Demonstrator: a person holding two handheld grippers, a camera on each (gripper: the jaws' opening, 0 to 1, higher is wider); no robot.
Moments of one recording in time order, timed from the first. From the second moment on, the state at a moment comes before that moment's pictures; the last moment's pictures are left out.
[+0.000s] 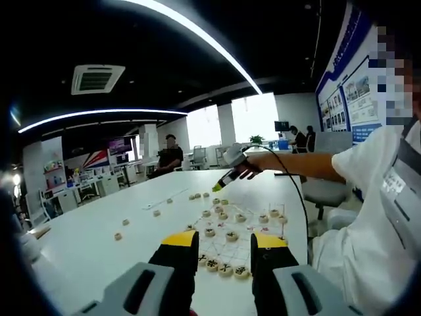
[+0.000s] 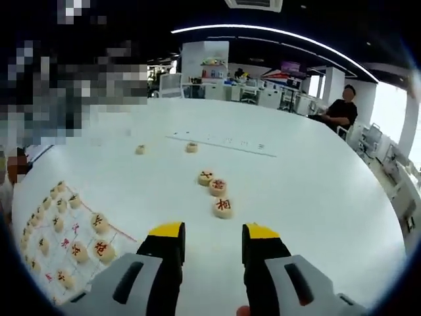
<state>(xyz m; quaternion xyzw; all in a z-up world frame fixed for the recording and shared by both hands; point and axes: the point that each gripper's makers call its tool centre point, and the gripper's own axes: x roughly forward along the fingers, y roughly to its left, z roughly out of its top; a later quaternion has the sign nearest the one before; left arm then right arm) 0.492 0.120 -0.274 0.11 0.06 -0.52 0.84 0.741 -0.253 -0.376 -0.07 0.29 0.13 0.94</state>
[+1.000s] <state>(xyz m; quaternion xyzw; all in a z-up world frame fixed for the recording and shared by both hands) 0.492 0.121 -0.274 0.11 0.06 -0.52 0.84 0.785 -0.262 -0.396 -0.05 0.33 0.08 0.94</state>
